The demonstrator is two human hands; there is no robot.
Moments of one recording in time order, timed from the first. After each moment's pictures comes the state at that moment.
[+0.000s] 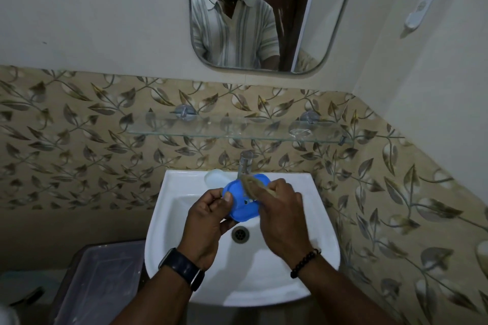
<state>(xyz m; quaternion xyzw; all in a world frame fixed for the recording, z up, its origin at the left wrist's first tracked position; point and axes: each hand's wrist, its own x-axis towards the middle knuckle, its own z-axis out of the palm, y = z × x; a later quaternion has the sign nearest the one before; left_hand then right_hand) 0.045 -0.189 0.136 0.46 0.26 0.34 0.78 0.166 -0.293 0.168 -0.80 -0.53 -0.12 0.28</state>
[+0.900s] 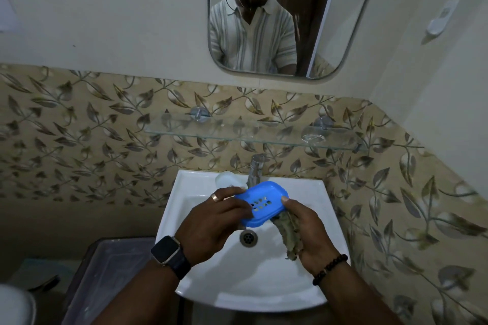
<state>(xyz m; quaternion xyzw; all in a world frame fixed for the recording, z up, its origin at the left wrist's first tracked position) 0.018 -0.153 0.128 0.93 0.02 0.34 0.13 0.204 -0.299 0.143 -0.59 -0.14 0.42 0.68</state>
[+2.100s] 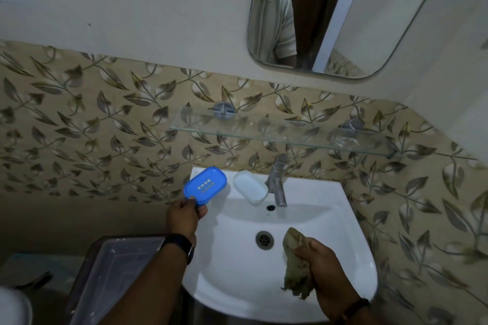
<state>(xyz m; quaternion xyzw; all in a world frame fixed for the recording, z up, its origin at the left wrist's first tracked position) 0.010 -0.037 0.025 0.31 0.49 0.44 0.69 0.159 -0.295 0.085 -0.73 -0.11 0.39 0.55</state>
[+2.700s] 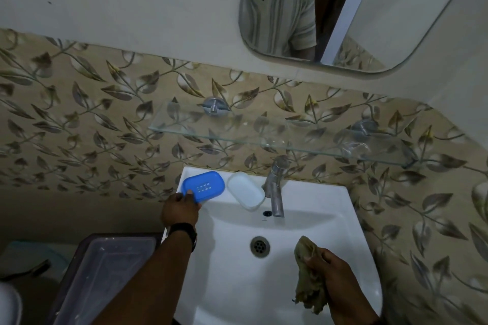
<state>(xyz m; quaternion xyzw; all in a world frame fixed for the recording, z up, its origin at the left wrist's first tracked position) 0.059 0.009 -0.020 0.39 0.63 0.39 0.55 0.229 -0.295 0.058 -0.76 -0.10 0.38 0.51</state>
